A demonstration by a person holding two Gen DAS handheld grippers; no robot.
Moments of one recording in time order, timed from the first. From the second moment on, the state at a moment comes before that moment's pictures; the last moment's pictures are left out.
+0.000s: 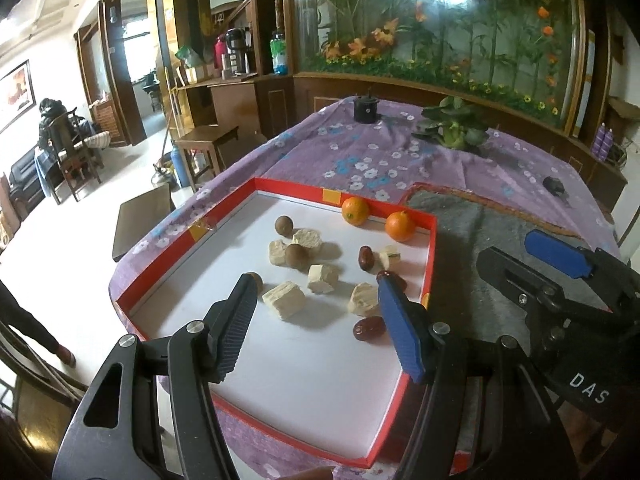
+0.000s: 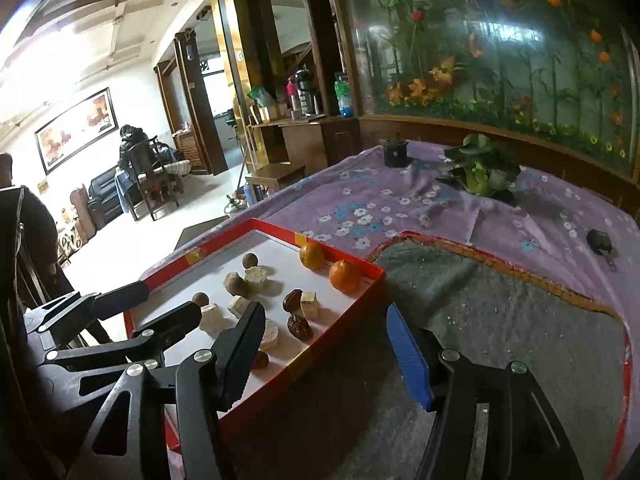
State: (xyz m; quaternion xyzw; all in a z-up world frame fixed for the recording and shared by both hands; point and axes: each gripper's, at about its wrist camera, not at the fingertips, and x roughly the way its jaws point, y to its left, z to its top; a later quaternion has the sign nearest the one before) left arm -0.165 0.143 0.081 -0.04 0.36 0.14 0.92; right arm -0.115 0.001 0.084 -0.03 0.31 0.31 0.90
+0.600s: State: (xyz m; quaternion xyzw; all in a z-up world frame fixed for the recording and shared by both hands) left arm -0.168 0.135 0.085 -0.02 0.34 0.14 0.93; right arm -0.124 -0.004 0.088 -0.03 0.30 0.31 0.90
